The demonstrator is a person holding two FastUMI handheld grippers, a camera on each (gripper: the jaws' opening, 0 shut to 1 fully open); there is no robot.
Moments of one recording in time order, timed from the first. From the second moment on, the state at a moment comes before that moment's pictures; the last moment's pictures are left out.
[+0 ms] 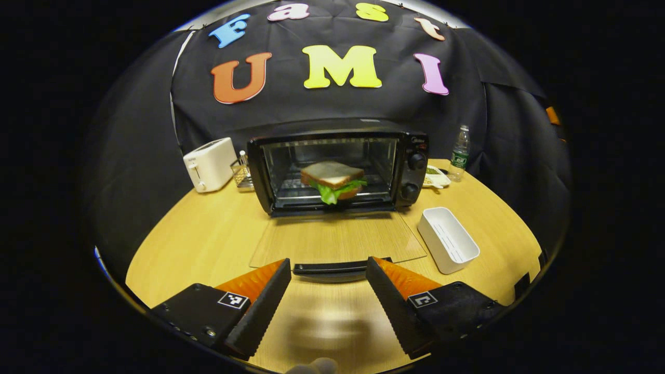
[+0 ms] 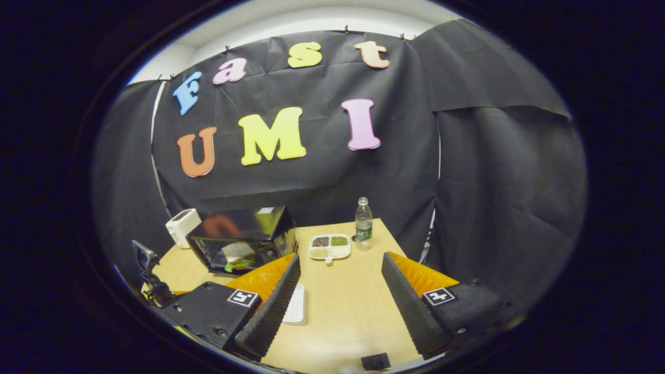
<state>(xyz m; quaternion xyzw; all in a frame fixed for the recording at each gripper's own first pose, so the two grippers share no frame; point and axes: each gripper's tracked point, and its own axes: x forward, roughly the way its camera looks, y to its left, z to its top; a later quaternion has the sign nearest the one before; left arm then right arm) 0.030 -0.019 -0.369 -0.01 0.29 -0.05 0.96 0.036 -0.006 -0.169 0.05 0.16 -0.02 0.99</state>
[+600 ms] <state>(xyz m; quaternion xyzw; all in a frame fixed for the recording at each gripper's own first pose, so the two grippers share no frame) 0.045 -0.031 -0.417 -0.02 0.34 -0.04 0.94 0.035 -0.020 -0.191 0.06 0.19 -0.02 0.98</state>
